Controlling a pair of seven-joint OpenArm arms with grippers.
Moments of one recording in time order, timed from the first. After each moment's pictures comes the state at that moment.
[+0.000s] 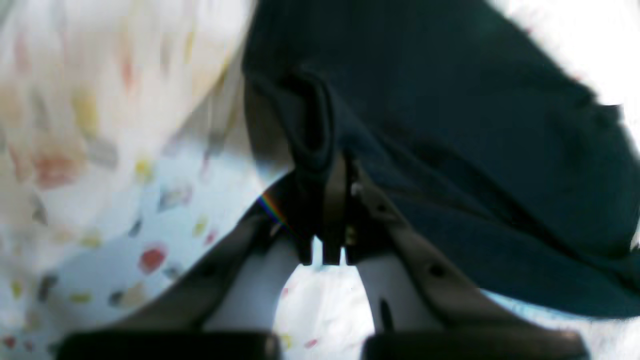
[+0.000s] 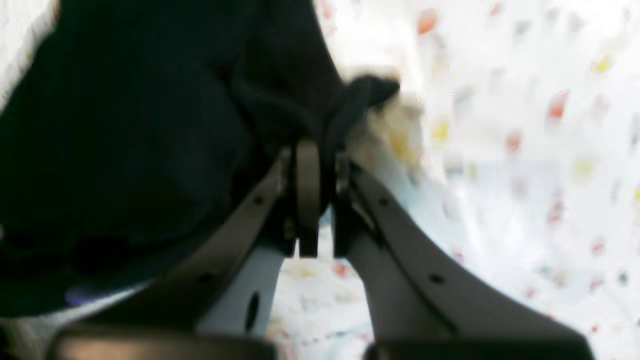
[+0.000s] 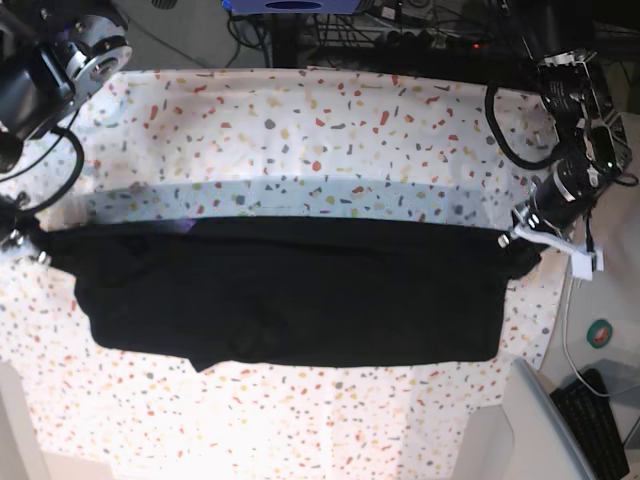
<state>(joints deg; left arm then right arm) 4.1 -12.4 -28.6 87.2 -36.2 -10.9 48.2 15.7 5.4 53.5 76.8 16.0 26.2 -71.6</state>
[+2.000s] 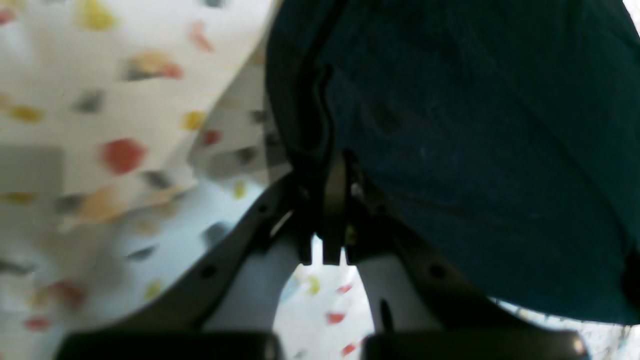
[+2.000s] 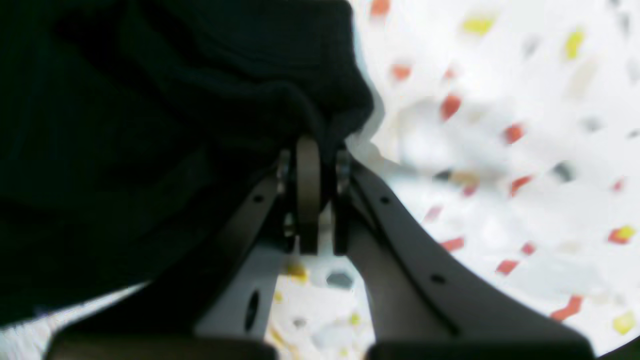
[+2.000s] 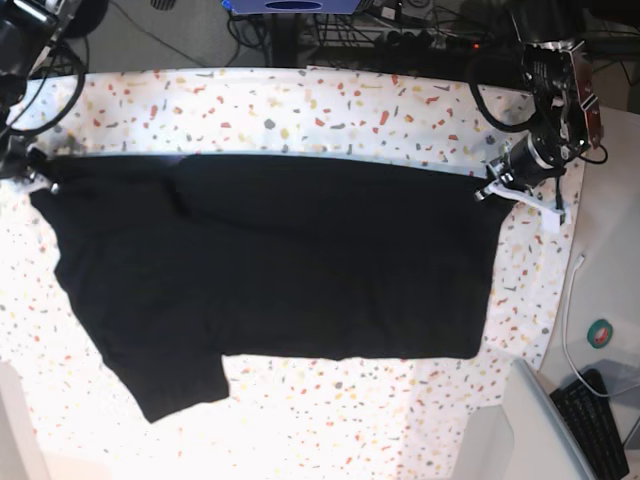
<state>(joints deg) 9.6 -13.6 -23.5 76.7 -36.2 -9.2 43.2 -1.4 13.7 38.9 65.3 17.8 16.9 -53.1</state>
